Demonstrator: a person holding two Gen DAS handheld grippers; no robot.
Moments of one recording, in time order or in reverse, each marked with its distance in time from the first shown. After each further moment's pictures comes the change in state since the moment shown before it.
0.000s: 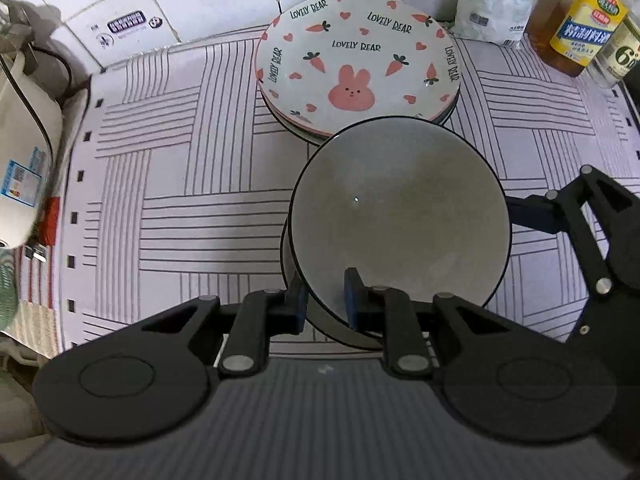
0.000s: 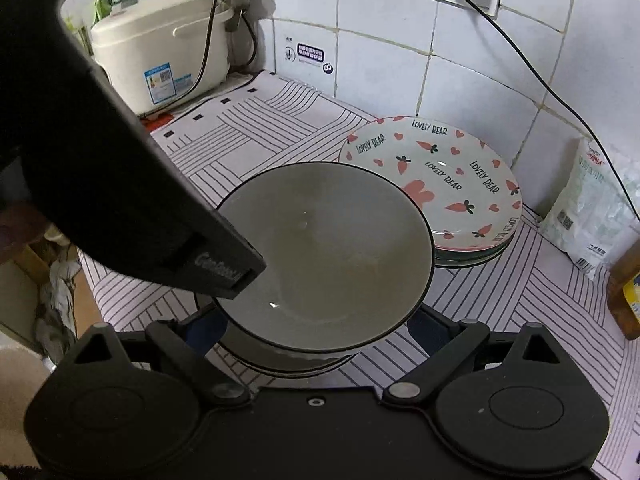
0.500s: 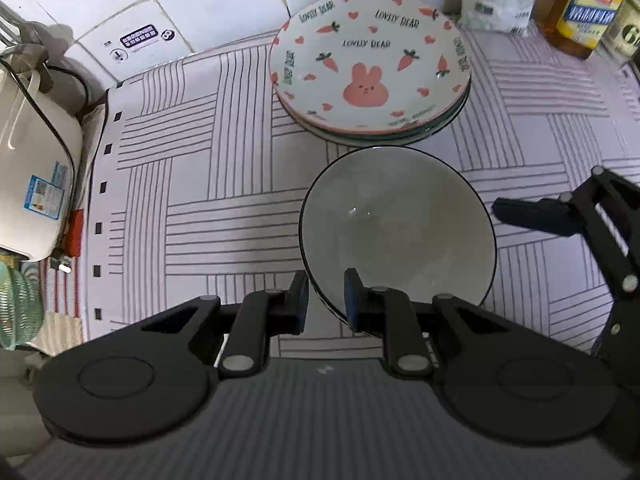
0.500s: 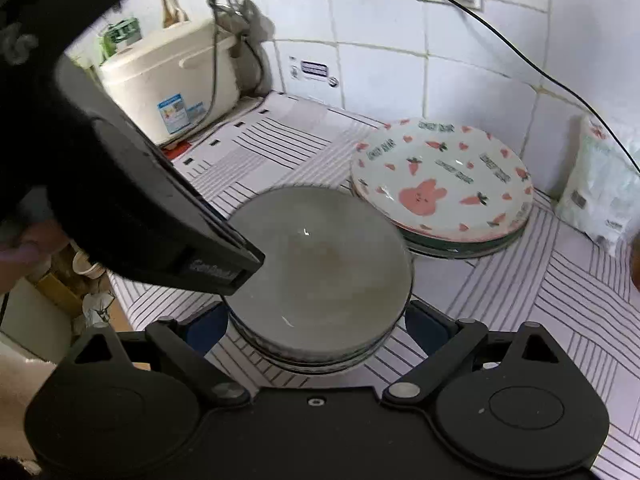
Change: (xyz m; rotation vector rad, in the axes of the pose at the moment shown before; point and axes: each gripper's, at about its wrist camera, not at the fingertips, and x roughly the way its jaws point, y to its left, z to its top) left arm -0.002 0.001 -0.007 0.035 -0.022 0.054; right arm -0.010 -0.003 -0.012 0.085 -0.077 0.099
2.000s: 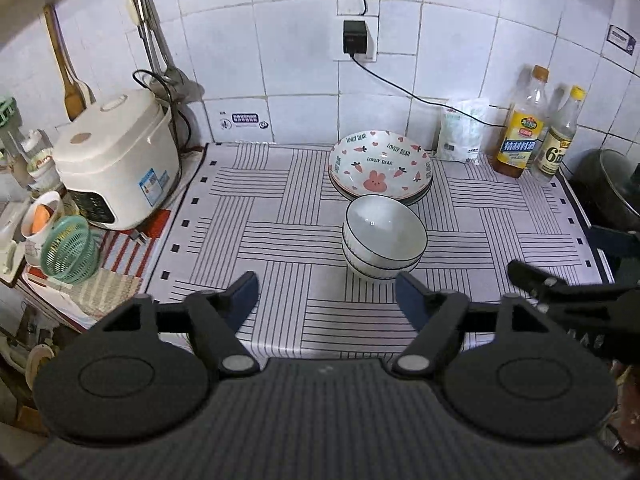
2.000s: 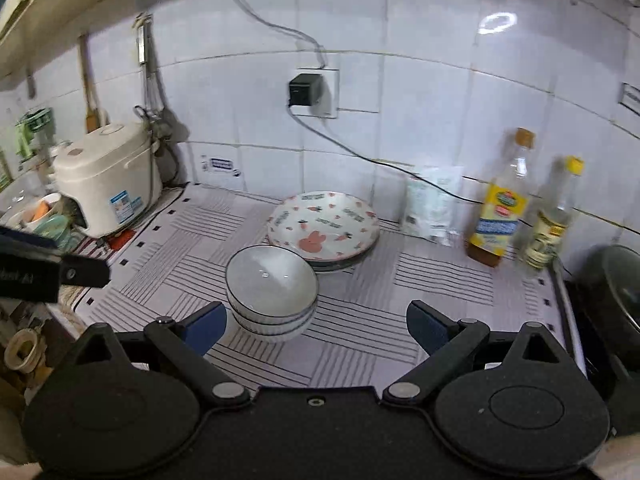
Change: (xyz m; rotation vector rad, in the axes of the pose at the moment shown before) left arm -0.205 0.032 -0.169 -0.193 -0.430 -0.016; right arm -0.182 0.097 -0.033 0.222 -0.204 -0.418
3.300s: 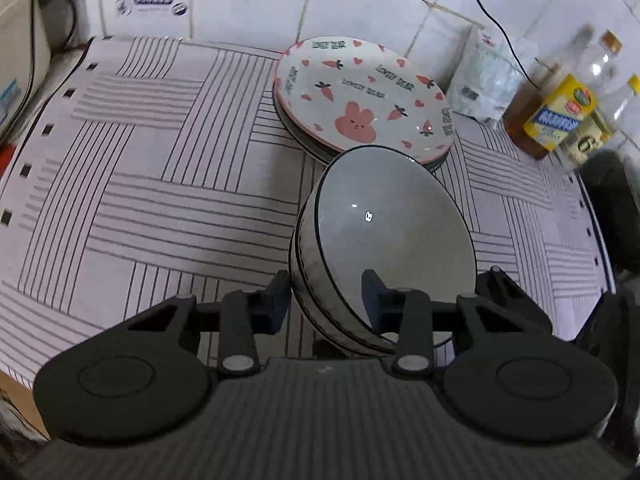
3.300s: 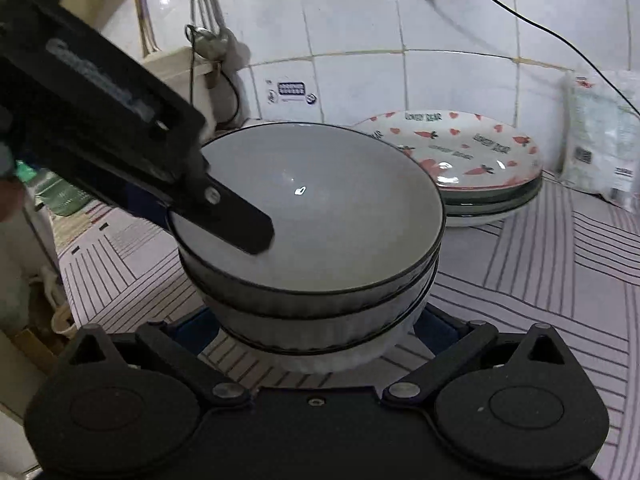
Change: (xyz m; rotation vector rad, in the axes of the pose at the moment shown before) left arm 0.265 -0.001 0.011 -0.120 0.219 -0.250; right arm 0.256 0.006 -0.075 -0.088 -0.005 0.382
